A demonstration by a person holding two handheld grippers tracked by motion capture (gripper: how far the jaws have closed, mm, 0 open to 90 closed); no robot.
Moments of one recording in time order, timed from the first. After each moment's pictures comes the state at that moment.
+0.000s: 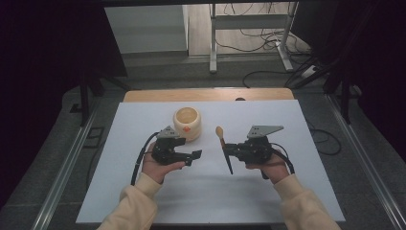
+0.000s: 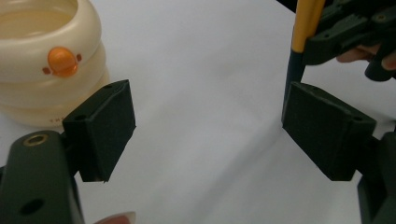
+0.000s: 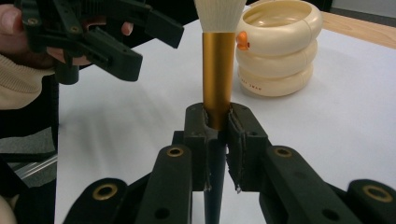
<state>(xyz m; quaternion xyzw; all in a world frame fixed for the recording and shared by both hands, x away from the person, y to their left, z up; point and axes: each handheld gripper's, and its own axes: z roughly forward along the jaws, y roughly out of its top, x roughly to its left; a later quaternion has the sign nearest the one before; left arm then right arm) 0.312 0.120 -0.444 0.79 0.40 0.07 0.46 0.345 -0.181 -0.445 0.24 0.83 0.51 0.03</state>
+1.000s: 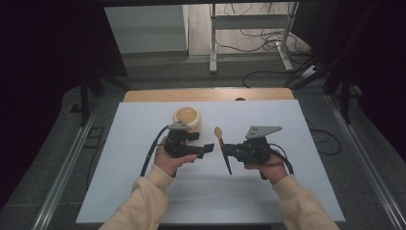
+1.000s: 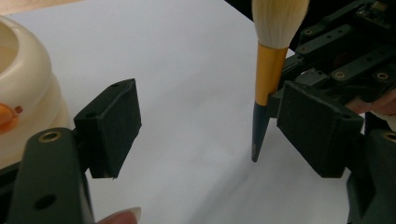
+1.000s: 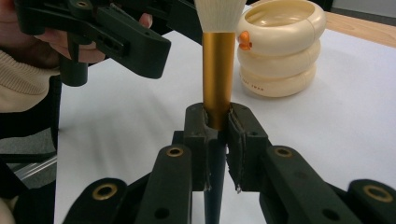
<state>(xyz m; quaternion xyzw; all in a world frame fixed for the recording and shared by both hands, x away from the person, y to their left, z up) 0.329 0.091 -0.434 0.78 0.38 0.03 0.49 0.344 -0.177 -0.447 0.23 0.83 0.51 0.03</state>
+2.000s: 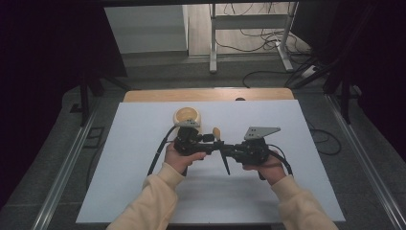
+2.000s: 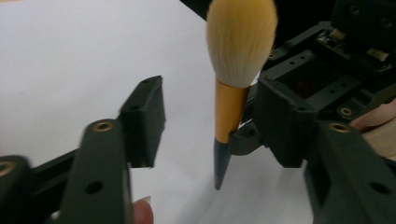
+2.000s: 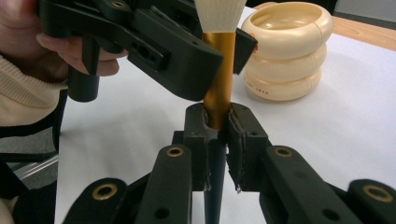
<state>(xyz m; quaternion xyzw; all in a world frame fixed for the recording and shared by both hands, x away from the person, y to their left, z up) 0.340 0.069 -0.437 0.77 0.36 -0.03 0.53 0.342 -0.173 -0.448 0.23 0.83 0.52 0.03</state>
